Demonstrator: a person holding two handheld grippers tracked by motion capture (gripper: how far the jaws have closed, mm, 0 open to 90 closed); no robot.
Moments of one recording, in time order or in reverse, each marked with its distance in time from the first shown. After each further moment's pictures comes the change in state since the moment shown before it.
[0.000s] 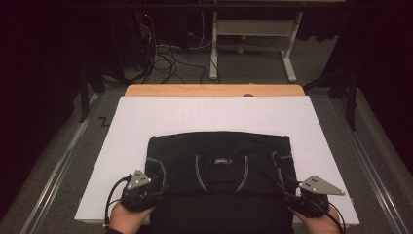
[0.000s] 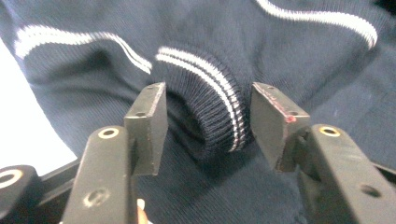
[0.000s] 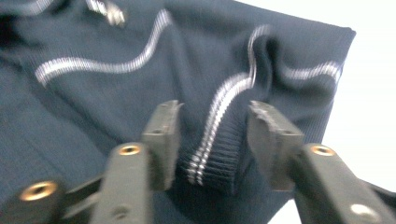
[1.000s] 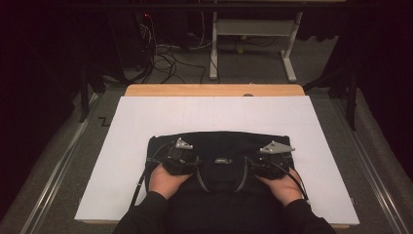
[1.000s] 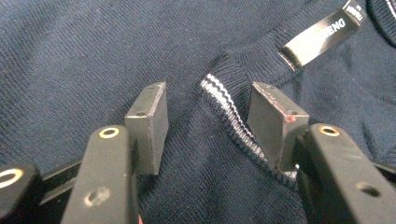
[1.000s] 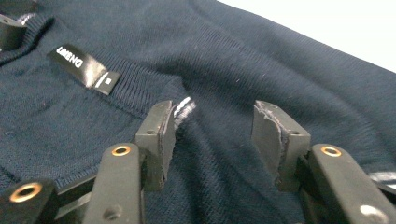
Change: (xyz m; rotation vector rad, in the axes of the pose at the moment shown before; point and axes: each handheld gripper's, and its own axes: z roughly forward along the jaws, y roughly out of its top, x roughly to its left) left arm -0.016 0.091 0.105 0.176 -0.077 0.026; right arm 0.013 0.066 0.105 0.130 0.055 -0.015
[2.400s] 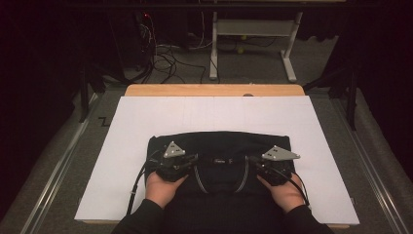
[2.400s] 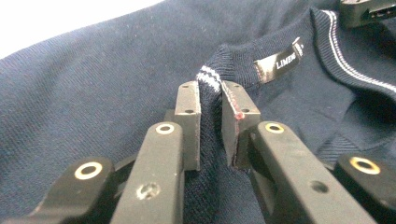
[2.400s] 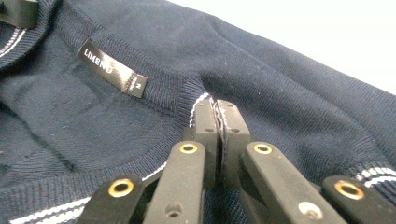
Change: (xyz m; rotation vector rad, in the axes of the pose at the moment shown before) left arm -0.011 -0.017 -0.033 -0.207 -0.032 0.022; right arm 0.011 -0.005 -0.020 -0.094 0.037 -0.046
